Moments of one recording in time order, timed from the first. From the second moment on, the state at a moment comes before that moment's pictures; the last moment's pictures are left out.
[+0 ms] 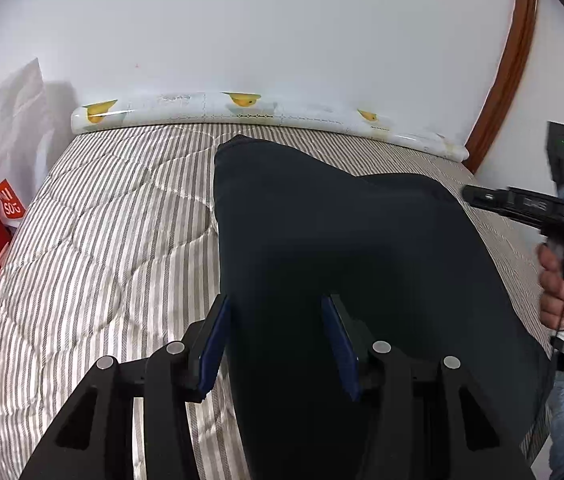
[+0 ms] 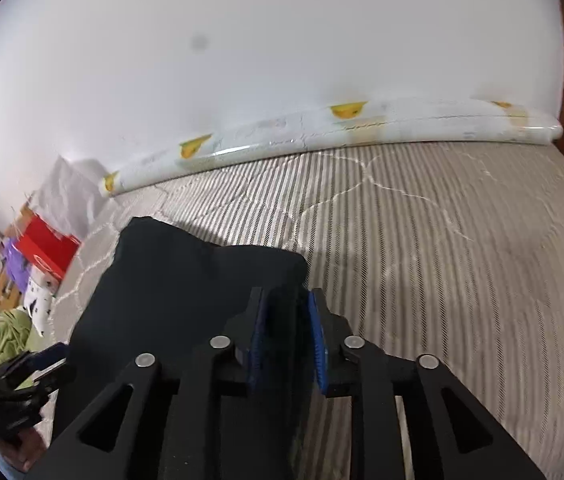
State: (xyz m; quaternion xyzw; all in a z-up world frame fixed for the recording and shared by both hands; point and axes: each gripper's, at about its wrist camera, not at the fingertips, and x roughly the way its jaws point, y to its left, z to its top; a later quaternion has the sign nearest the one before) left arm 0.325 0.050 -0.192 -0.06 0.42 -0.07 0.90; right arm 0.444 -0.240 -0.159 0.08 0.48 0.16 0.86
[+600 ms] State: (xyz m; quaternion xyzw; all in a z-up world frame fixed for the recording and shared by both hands) left arm 0.274 0.042 -0.191 -0.06 0.42 -0.07 0.90; right arm 0.303 -0.250 -0.158 0.05 0.52 0.19 0.83
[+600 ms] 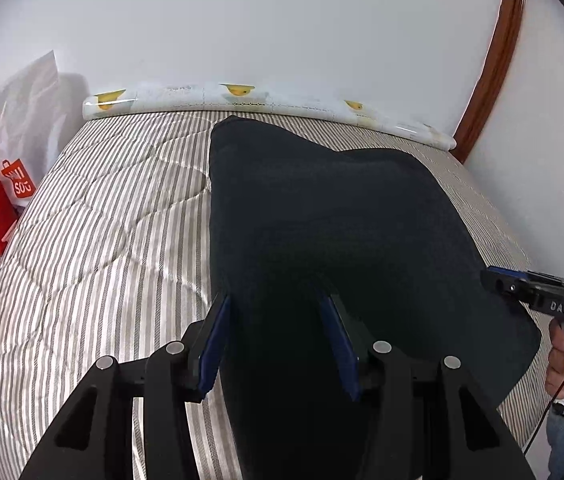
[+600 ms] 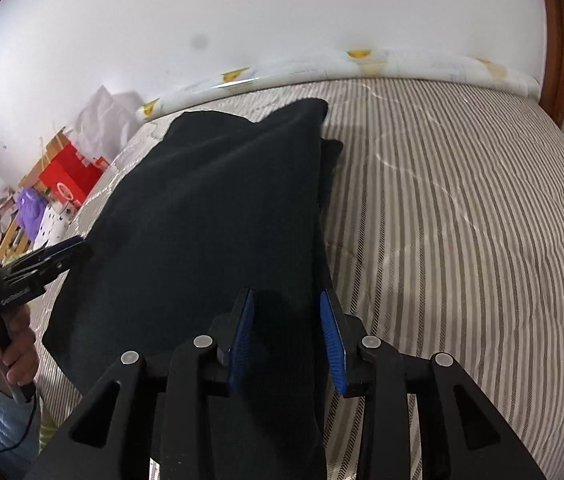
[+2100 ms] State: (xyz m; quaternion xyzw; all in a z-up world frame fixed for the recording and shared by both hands) left arm 0.225 0.043 -0.199 -0.07 0.43 -0.06 0.90; right arm 0.235 -0.217 -0.148 -0.06 0.45 0.13 0.88
